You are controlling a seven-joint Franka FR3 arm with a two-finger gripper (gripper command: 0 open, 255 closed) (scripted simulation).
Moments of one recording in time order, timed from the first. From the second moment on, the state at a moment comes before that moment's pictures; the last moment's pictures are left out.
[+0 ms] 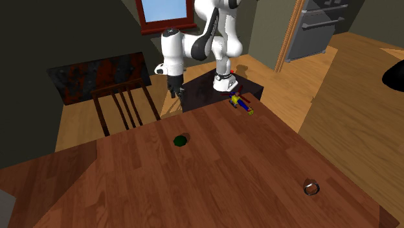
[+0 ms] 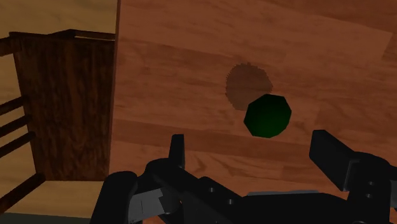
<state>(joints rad) 0.10 0.09 0.17 -2.06 0.03 2.21 0.36</state>
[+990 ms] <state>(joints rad) 0.21 0.64 0.16 -1.62 -0.11 2.24 0.47</state>
